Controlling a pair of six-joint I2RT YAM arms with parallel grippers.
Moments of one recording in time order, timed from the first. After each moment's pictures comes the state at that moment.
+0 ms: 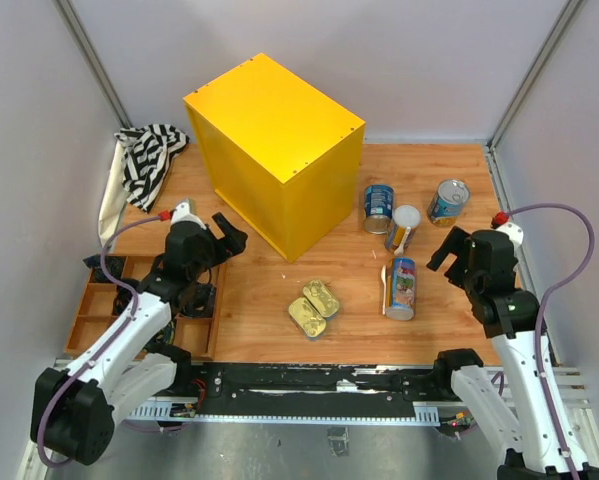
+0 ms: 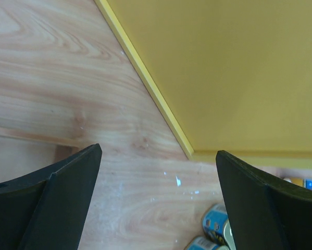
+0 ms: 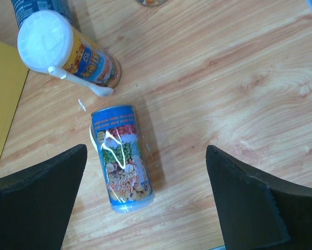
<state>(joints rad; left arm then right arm) -0.29 0.90 0.53 -0.06 -0.12 -0.68 0.11 0.65 0.81 -0.82 0.29 0.52</state>
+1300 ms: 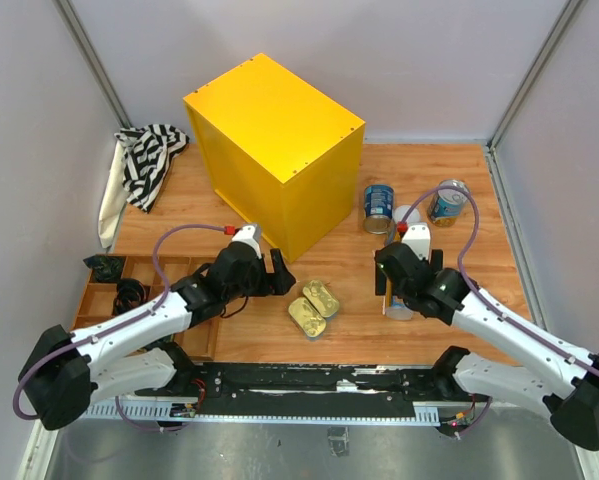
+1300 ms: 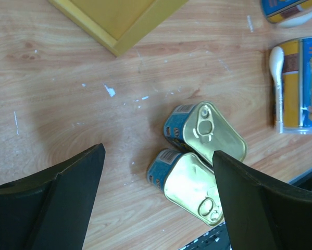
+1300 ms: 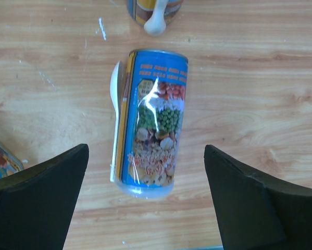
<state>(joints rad) -0.78 1.04 0.55 -0.14 -0.14 -0.72 0.81 0.95 0.75 -0.81 0.64 0.61</state>
